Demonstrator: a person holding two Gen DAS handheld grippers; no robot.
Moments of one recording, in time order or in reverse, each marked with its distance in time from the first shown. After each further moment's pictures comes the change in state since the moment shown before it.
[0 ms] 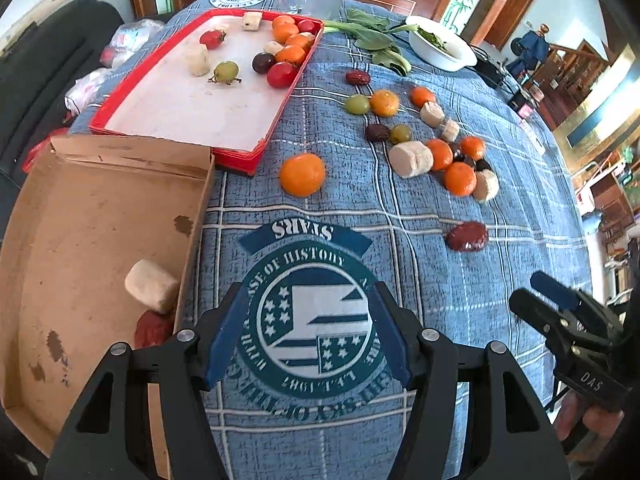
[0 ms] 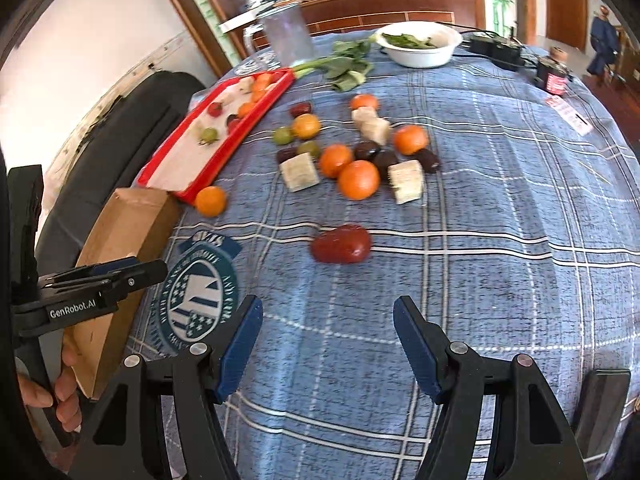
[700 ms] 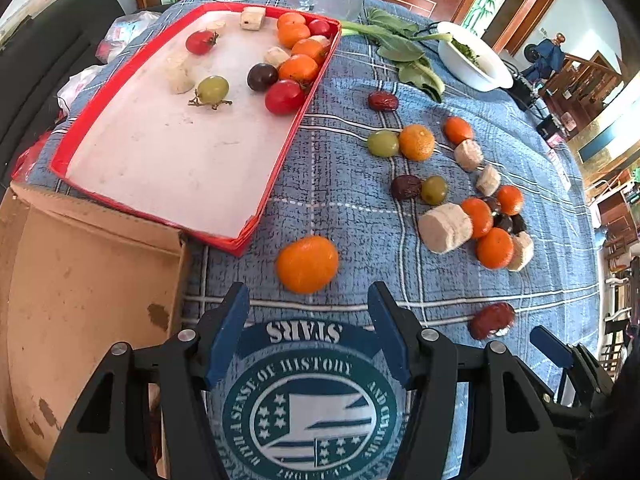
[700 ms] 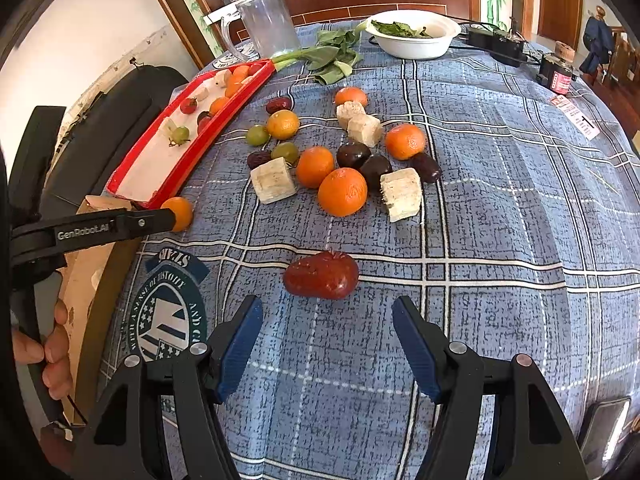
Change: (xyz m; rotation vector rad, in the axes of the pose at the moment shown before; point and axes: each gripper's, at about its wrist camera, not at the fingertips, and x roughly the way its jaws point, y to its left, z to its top) left arm 0.049 0.005 0.062 -0.033 0.029 0.021; right arm 0.038 -0.004 0.021 -0.005 0.028 -0.053
